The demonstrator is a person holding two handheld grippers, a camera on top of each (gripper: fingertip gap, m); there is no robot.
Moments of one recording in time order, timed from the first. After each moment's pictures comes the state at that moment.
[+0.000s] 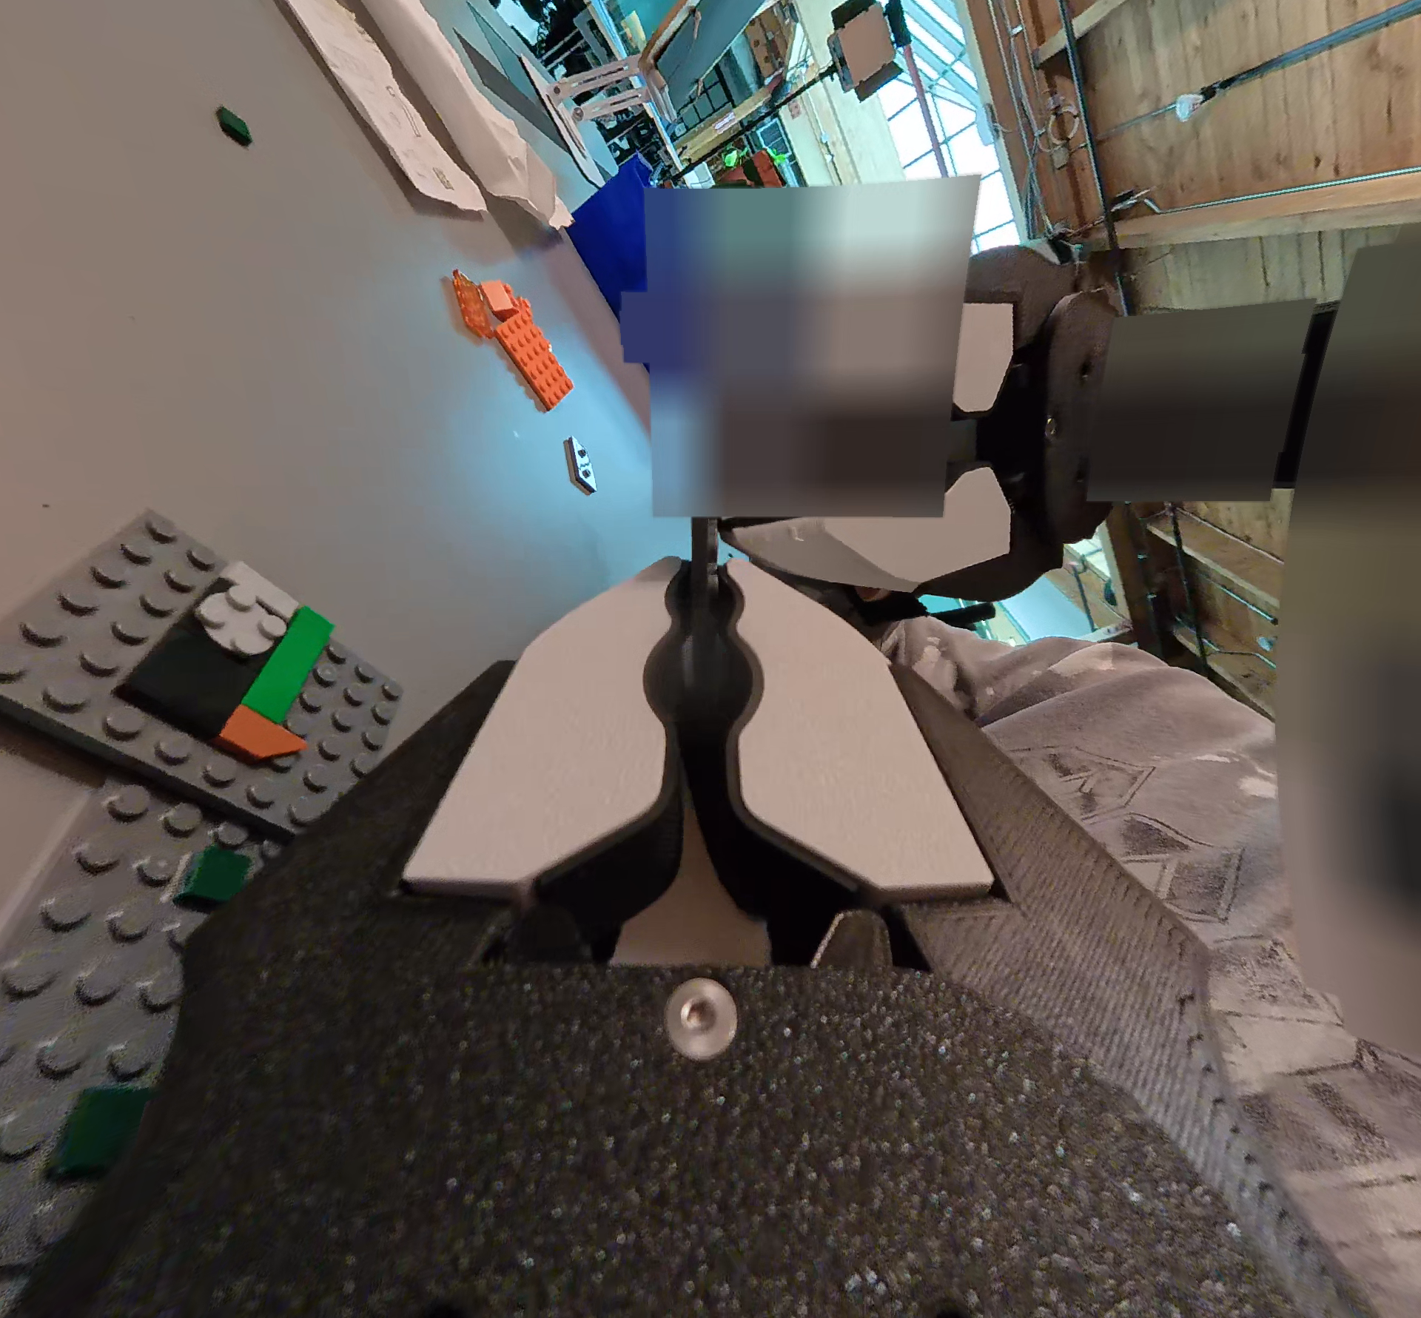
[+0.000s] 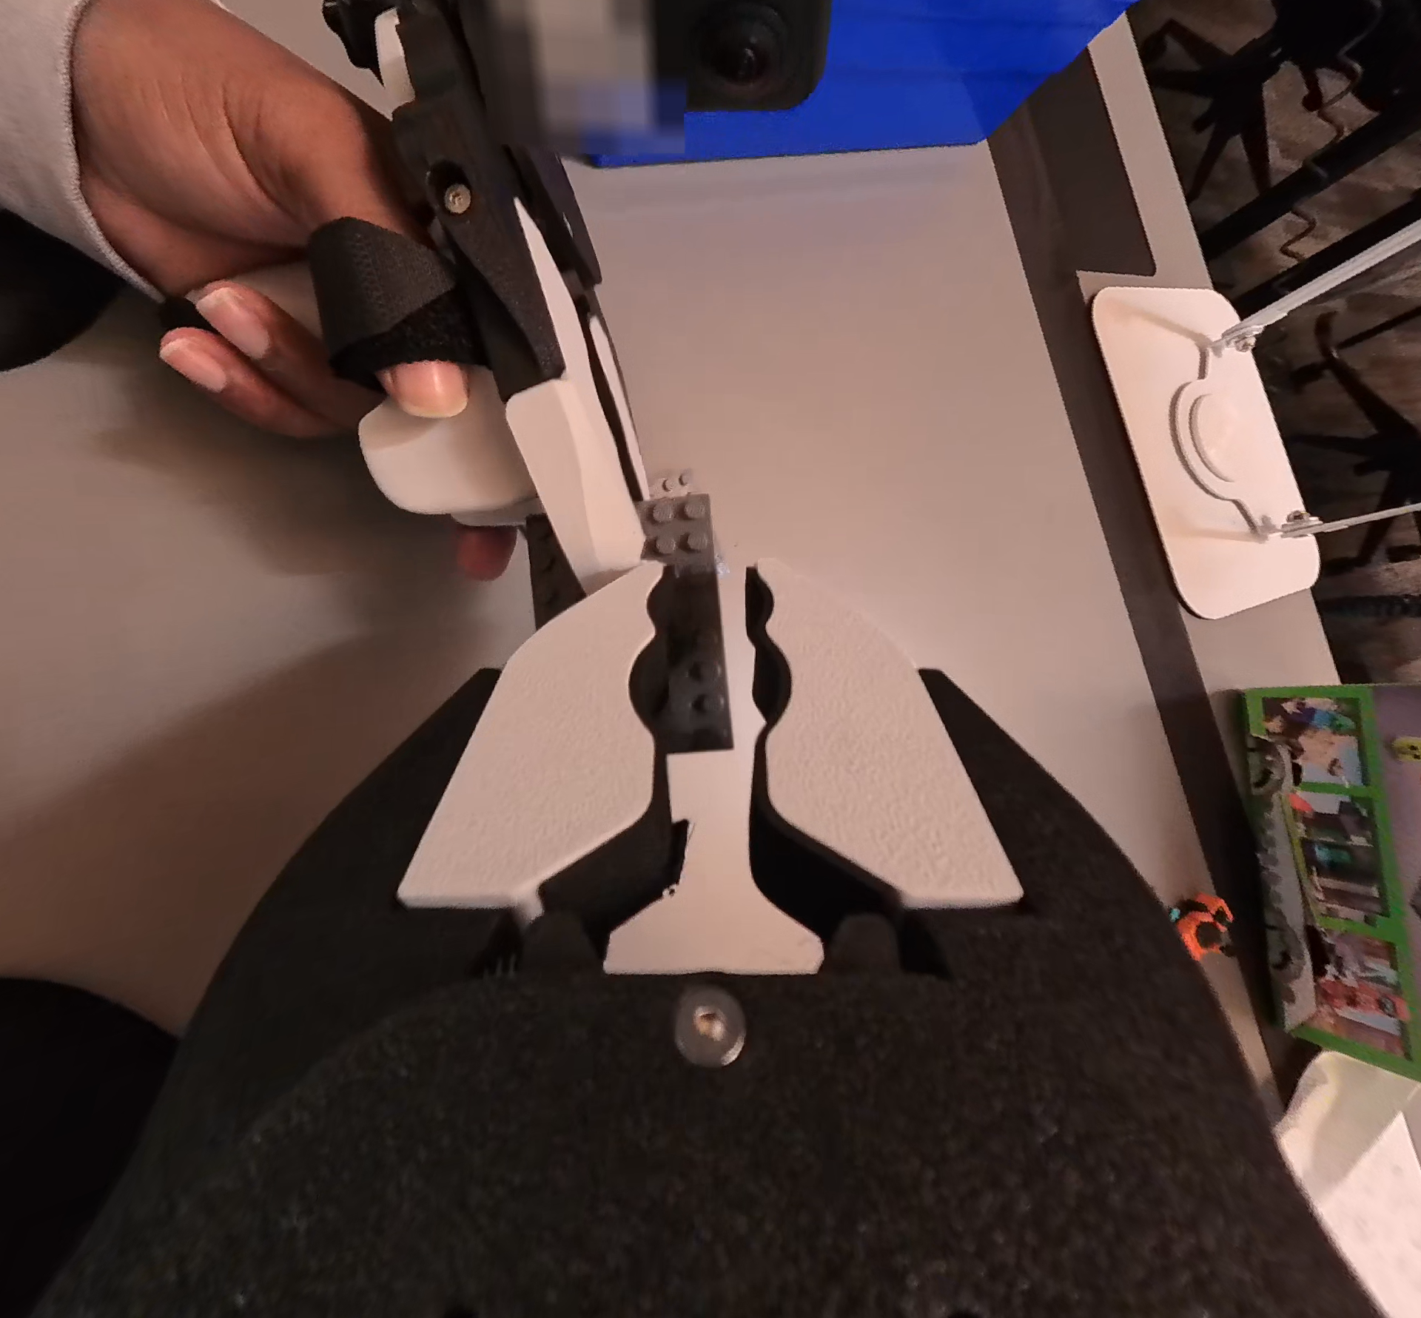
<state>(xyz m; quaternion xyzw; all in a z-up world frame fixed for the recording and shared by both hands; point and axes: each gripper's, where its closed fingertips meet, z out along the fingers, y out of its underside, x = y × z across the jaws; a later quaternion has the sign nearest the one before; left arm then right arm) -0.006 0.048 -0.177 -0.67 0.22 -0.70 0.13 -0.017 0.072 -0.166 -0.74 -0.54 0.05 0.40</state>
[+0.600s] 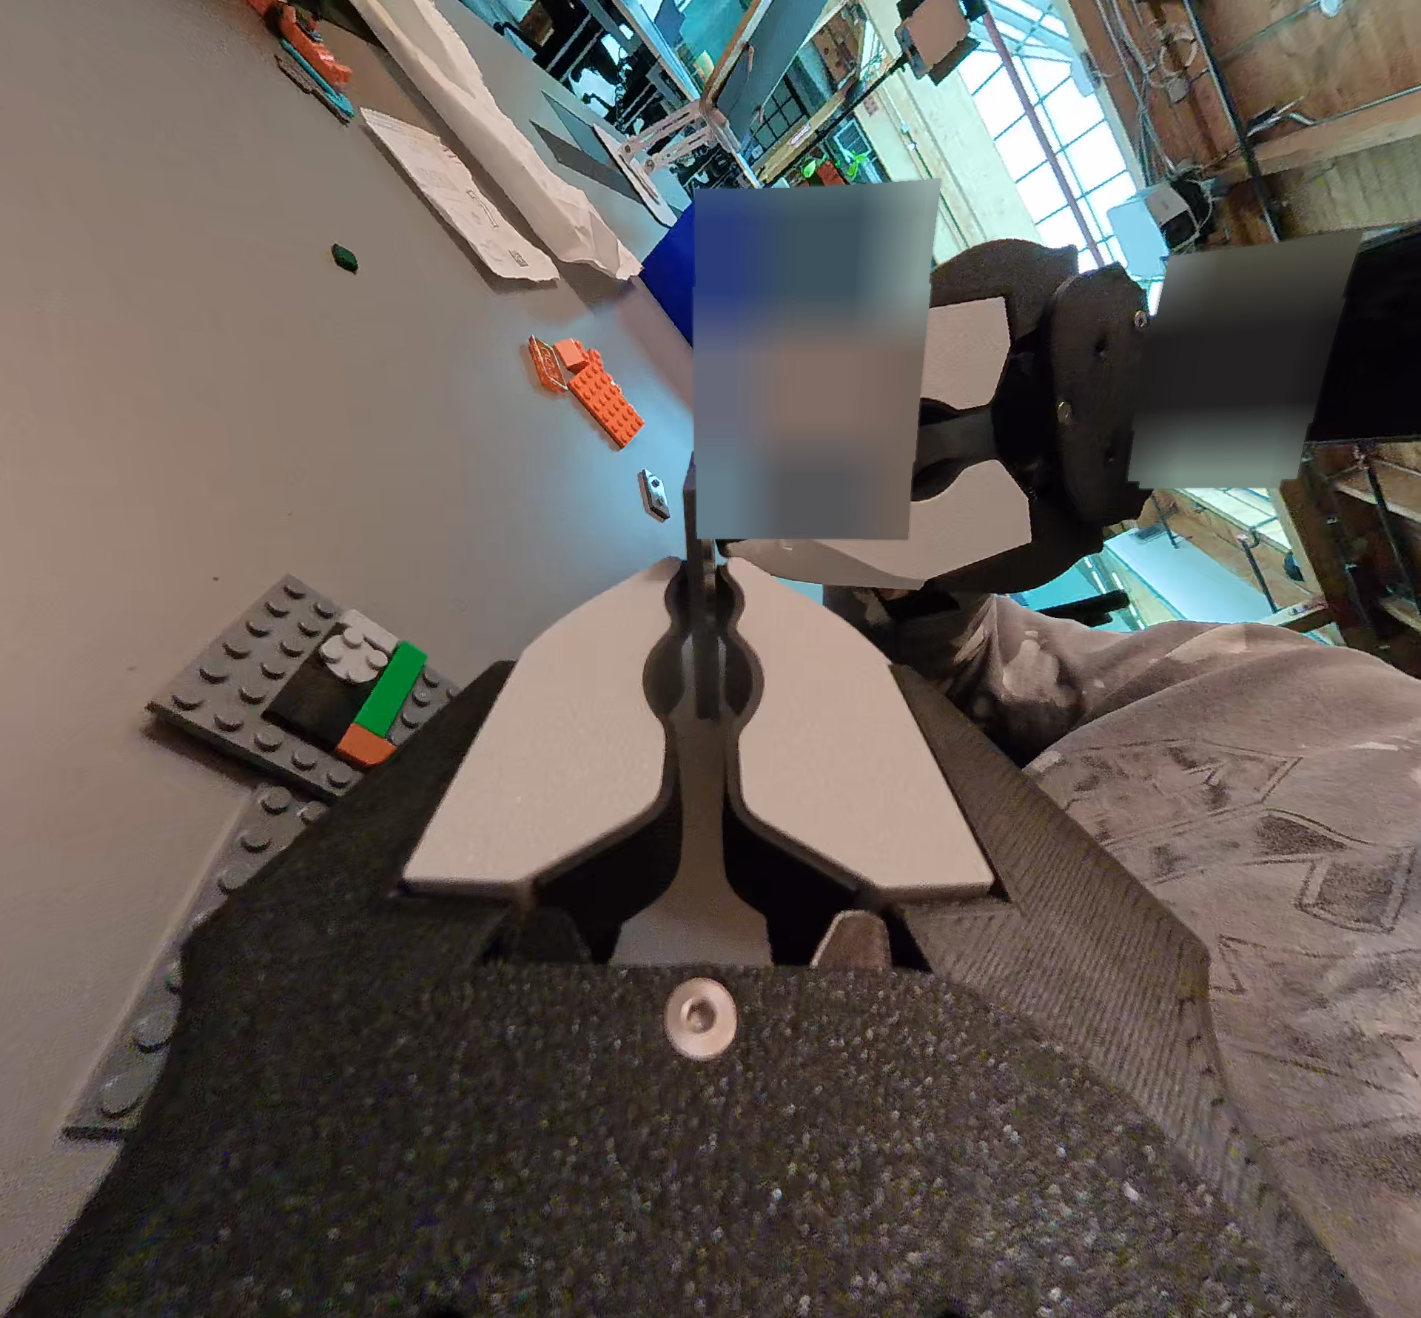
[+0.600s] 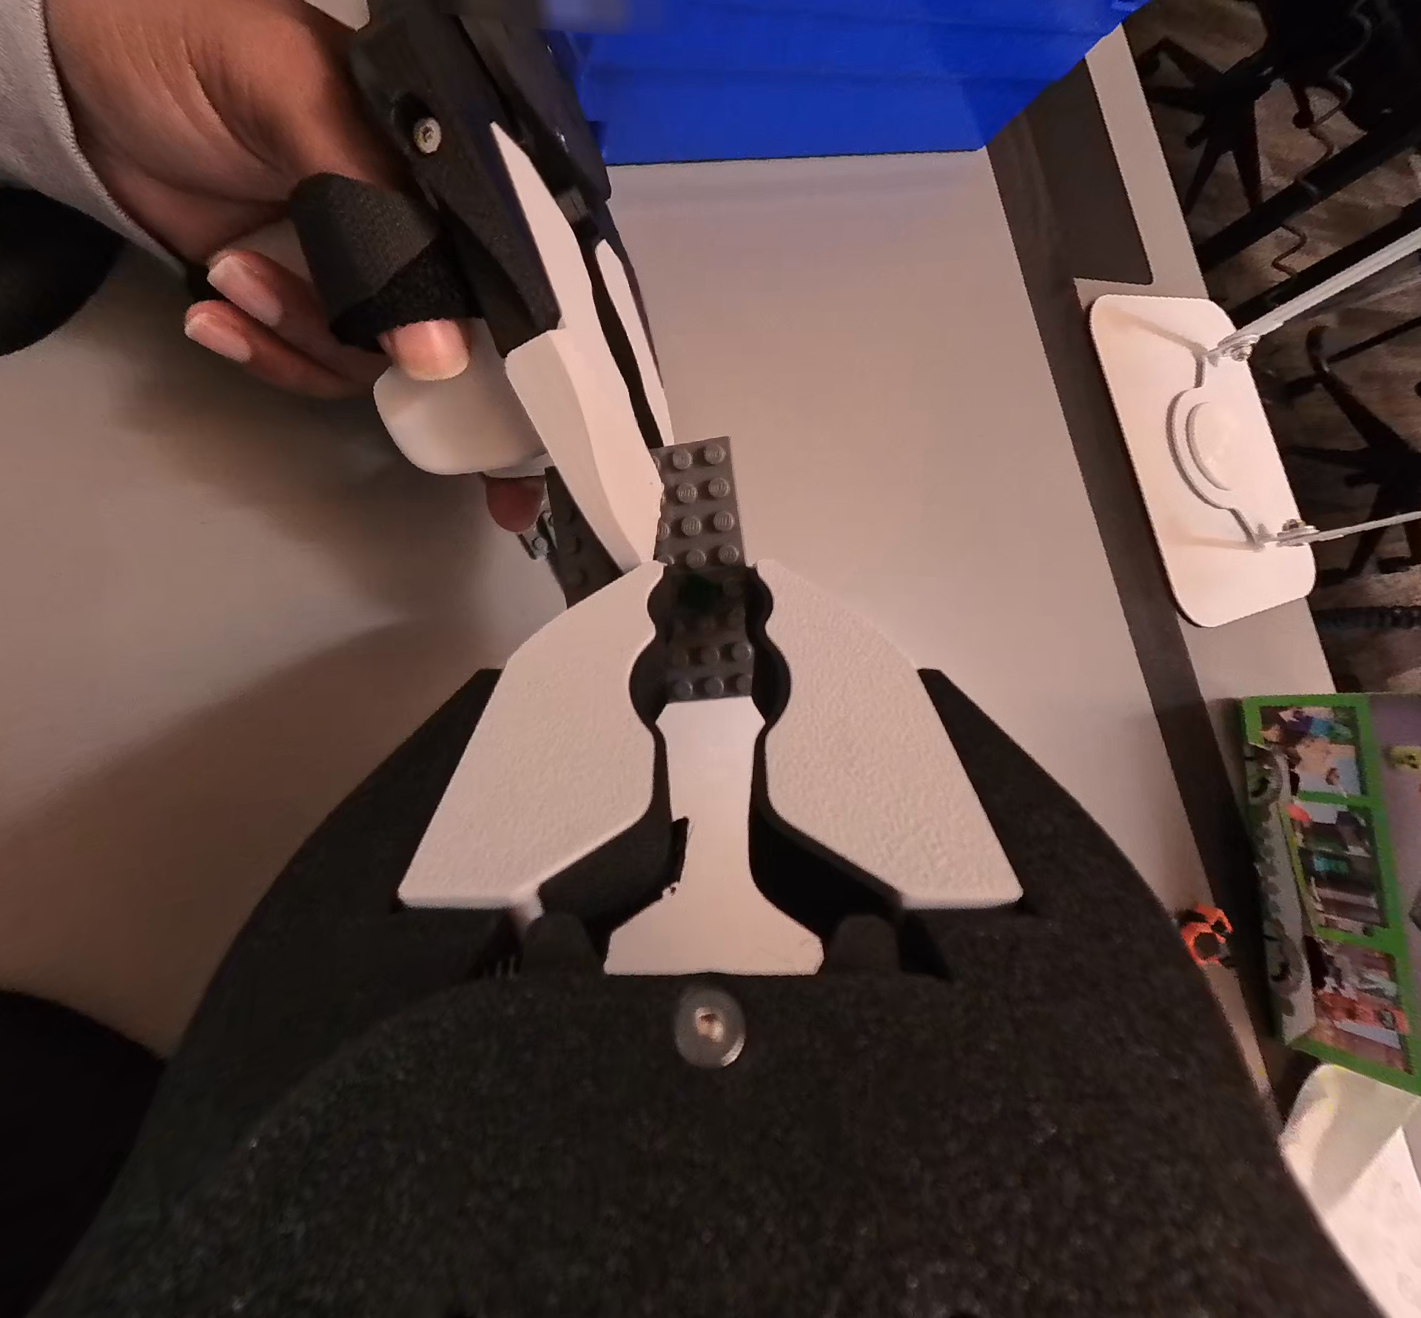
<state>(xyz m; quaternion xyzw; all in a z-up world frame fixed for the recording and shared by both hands) -0.014 0.060 -0.176 -0.69 0.26 -0.65 0.21 -0.017 0.074 -0.169 -0.73 -0.54 0.05 0.41</state>
